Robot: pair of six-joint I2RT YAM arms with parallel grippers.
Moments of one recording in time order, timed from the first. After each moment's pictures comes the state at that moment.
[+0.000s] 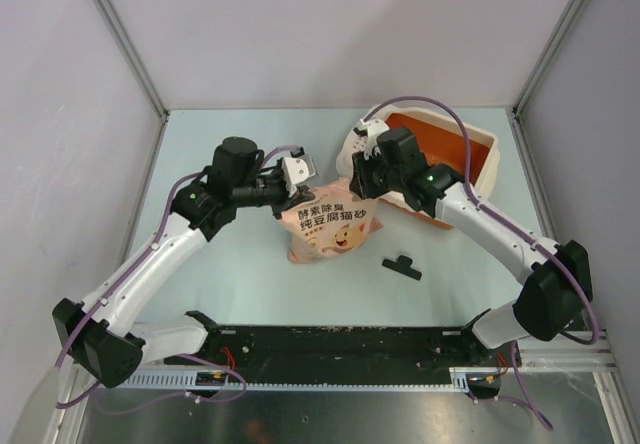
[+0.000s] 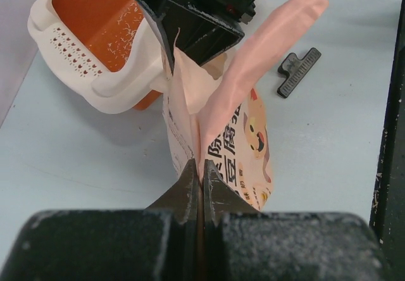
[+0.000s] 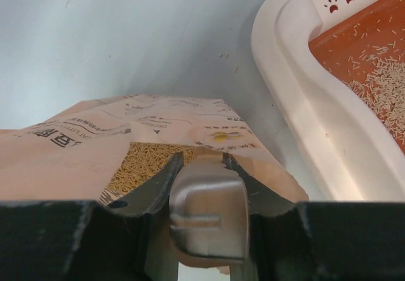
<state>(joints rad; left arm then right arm) -0.57 1.16 1.17 -0.51 0.57 0.50 0.64 1.48 1.32 -0.49 -0.07 0.17</state>
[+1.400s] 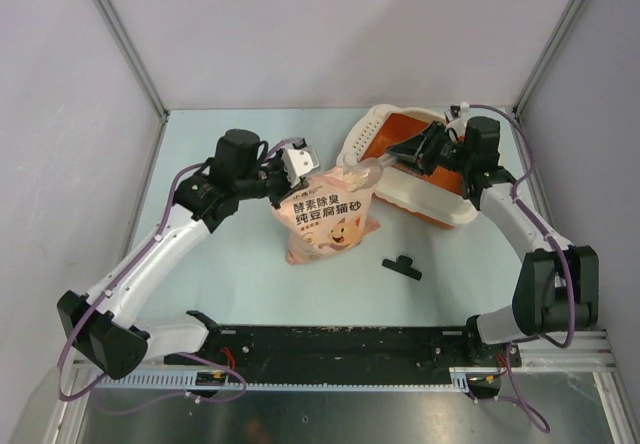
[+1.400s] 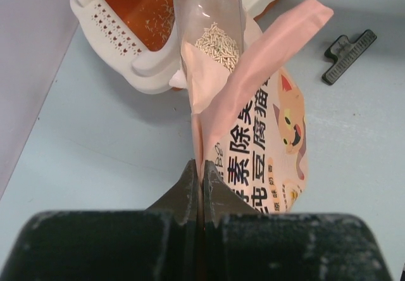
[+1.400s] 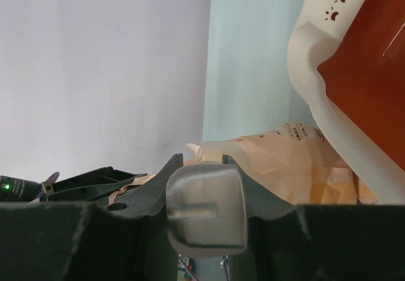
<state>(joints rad) -0.55 1.21 1.23 -0.54 0.44 0.56 0.13 1.46 1.05 0.11 -0.76 1.08</state>
